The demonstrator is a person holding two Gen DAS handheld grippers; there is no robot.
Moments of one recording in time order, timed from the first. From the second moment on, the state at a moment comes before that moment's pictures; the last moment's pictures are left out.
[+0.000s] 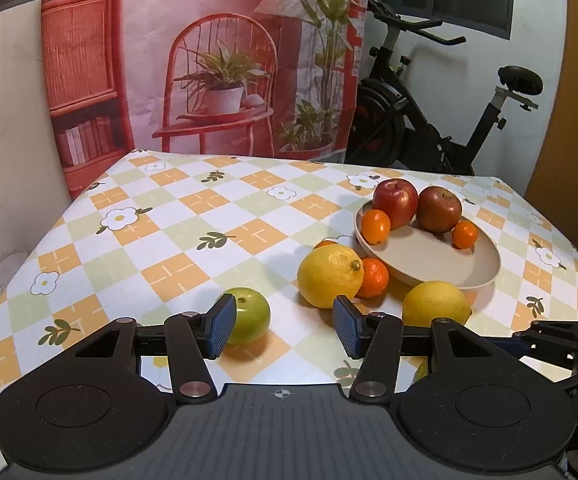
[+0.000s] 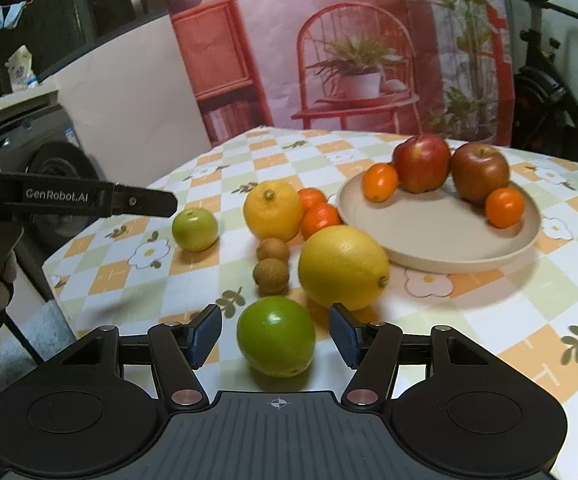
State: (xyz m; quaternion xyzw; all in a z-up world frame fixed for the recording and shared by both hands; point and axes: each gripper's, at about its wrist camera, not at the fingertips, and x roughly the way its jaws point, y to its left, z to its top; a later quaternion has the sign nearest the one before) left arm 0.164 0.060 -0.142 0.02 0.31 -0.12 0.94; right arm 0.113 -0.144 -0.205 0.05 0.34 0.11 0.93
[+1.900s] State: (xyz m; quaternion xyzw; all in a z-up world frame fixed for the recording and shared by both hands) left arm 0.206 0.080 -0.155 0.02 0.34 -0.10 0.94; right arm 0.104 -0.206 -0.167 0.07 0.24 0.06 0.97
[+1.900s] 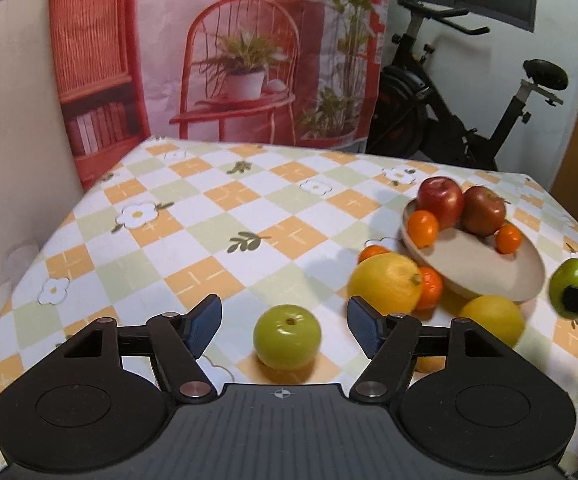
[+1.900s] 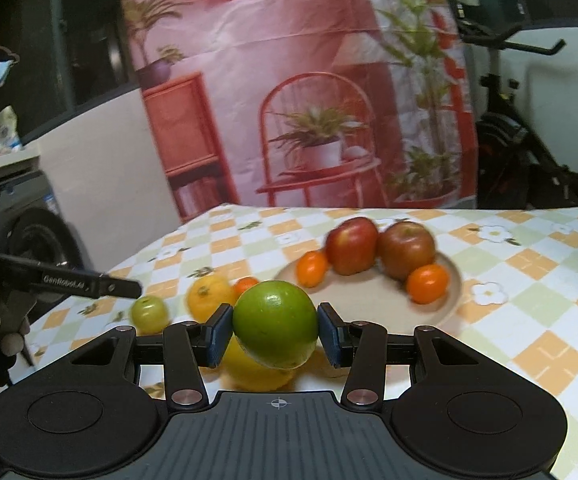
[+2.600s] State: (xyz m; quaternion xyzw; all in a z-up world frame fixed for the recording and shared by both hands) left arm 0.237 0.085 -0.189 0.00 0.39 -0.10 0.92; right arm 0.106 -0.230 -0.187 0.11 0.24 0.03 0.96
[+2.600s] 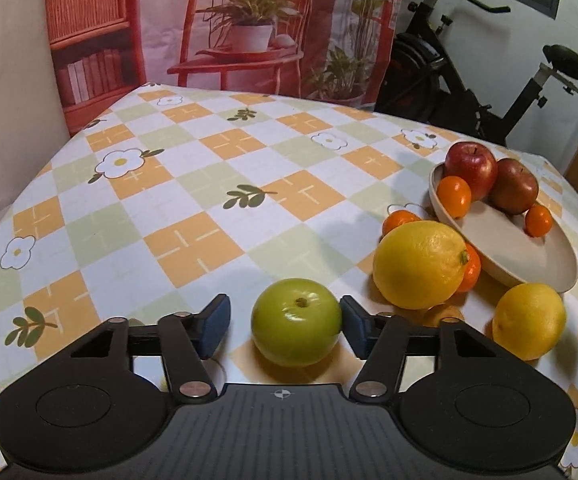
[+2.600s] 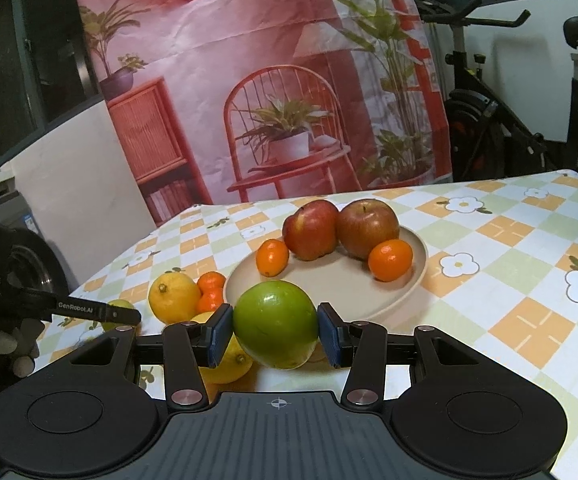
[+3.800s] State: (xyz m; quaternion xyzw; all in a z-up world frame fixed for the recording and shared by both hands) left arm 0.234 0.026 -0.118 0.05 0.30 -0.19 0.93; right arm 0.108 -0.253 -0.181 0.09 0.24 0.01 0.97
